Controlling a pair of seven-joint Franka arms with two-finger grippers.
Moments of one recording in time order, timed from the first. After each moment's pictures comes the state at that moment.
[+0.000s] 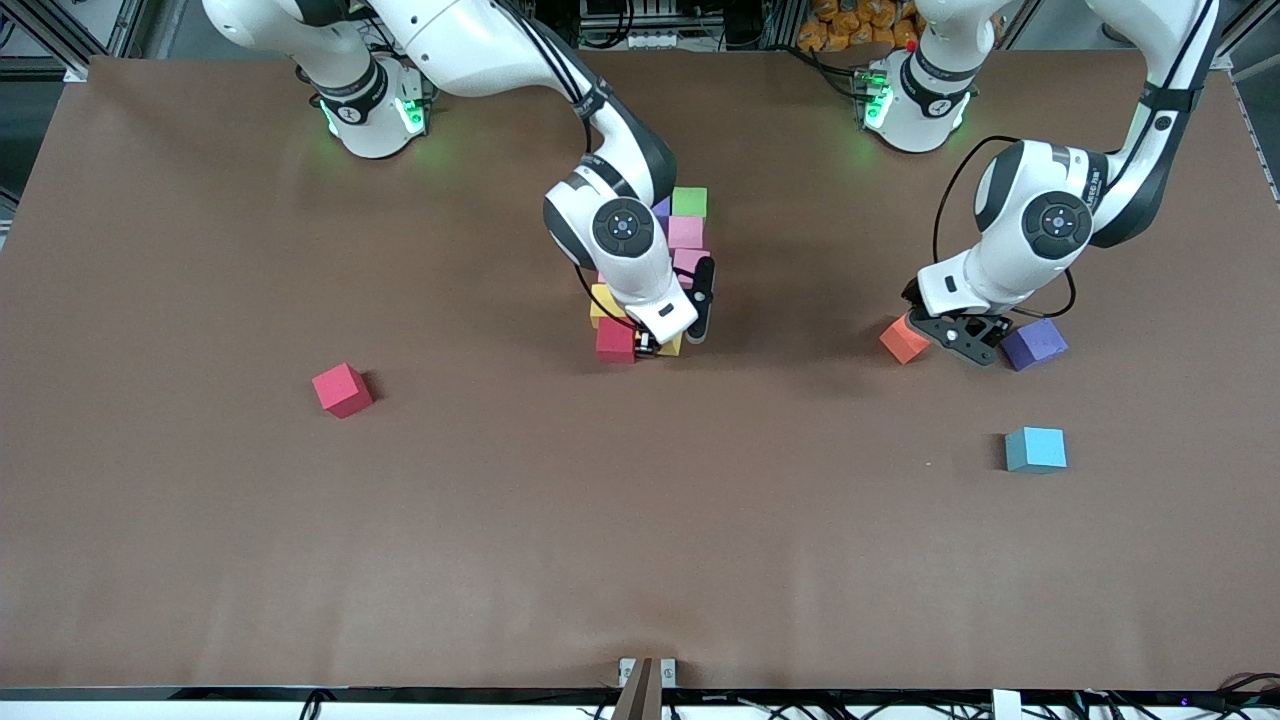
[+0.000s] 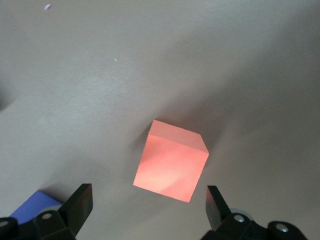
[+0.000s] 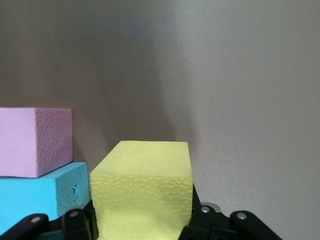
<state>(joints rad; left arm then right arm) 0.42 0.14 -0.58 -2.38 0.17 2.40 0.36 0.89 0.72 -0.08 -1.54 0.21 2.29 -0.74</state>
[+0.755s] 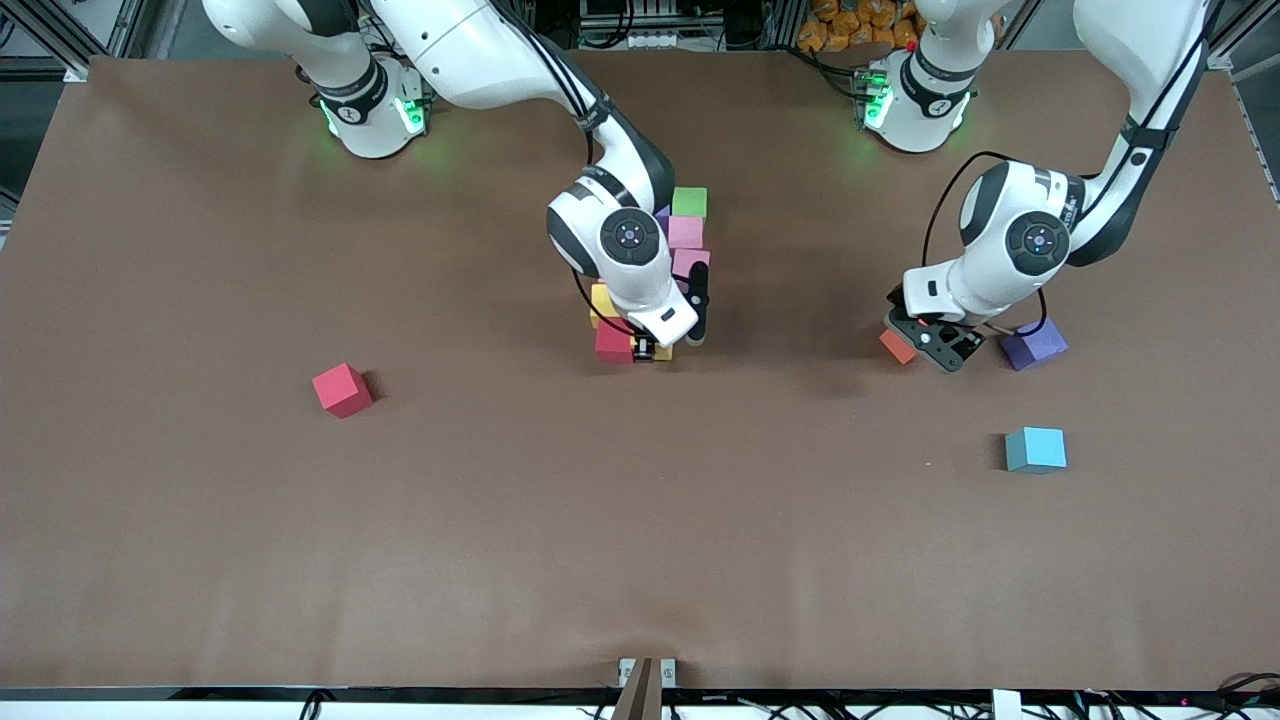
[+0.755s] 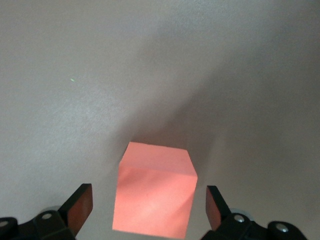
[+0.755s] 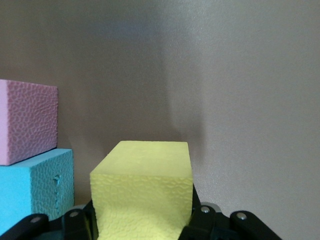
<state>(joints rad) 0.42 0.24 -0.58 -2.40 0.20 2.52 0.46 0.89 0.75 -0.08 -1.54 0.15 2.29 -0.76</state>
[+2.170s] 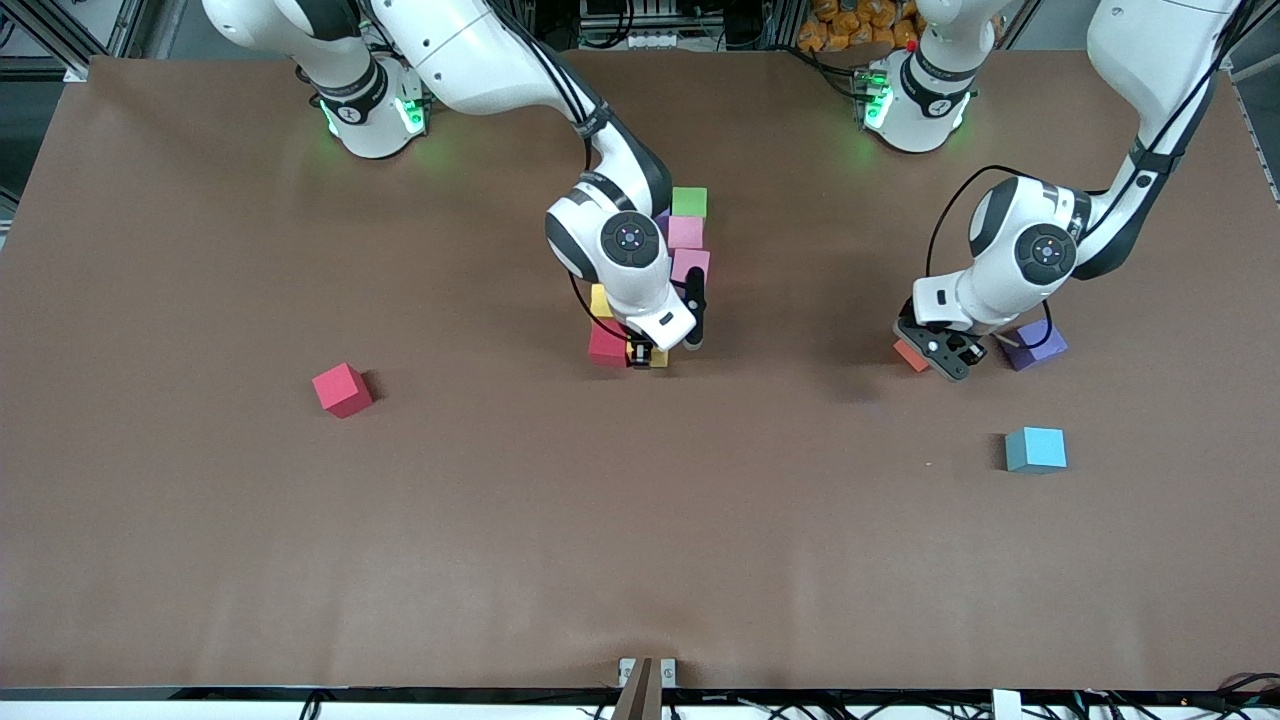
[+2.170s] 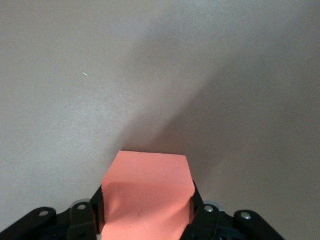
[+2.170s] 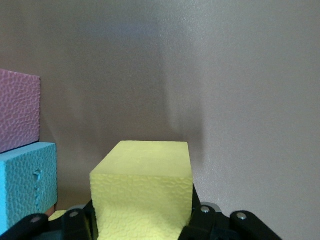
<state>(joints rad) 0.48 0.31 -0.58 -2.38 0.30 2.59 0.47 0.89 0.76 -0.08 -1.54 0.11 2.31 -0.76</state>
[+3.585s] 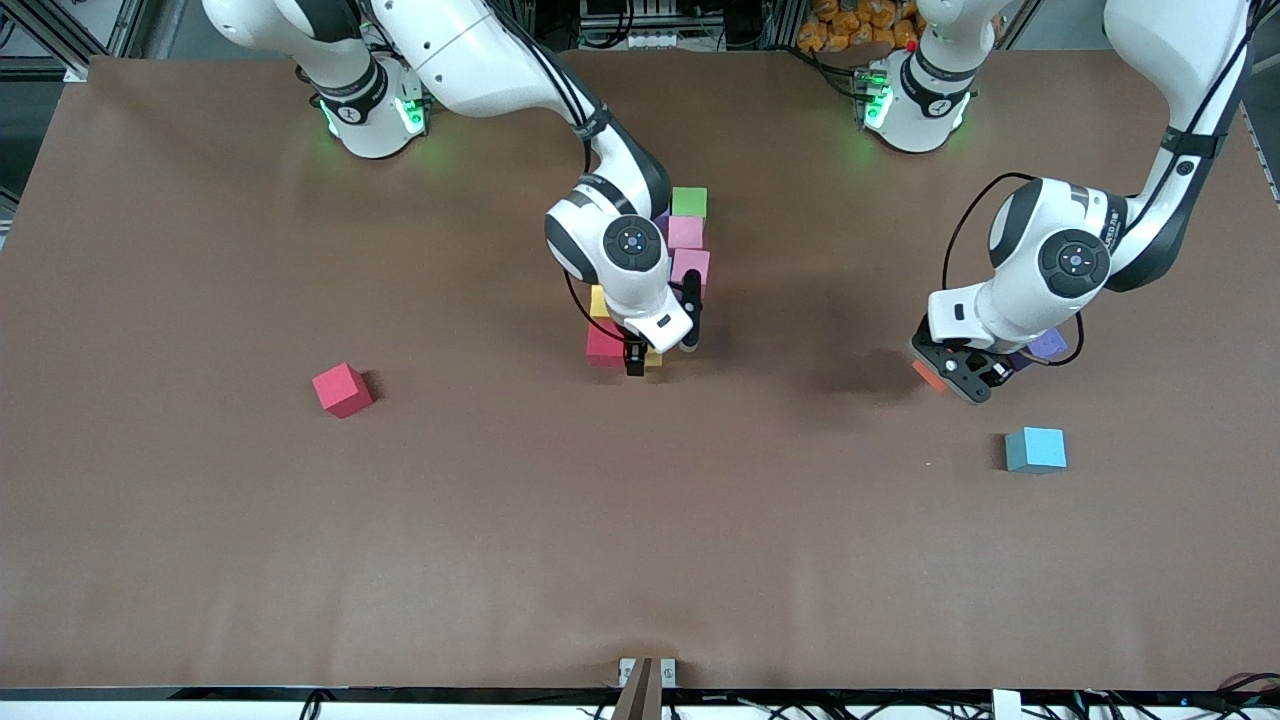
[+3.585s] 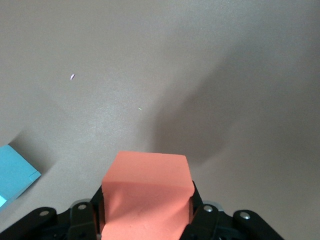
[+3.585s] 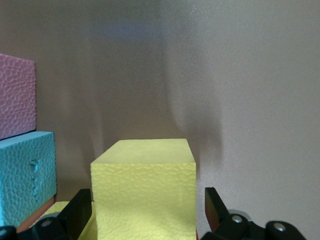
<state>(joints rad) 0.49 0.28 -0.65 -2.20 0.30 2.38 0.48 0.89 0.77 -0.08 -1.54 0.09 2.28 -0.74</state>
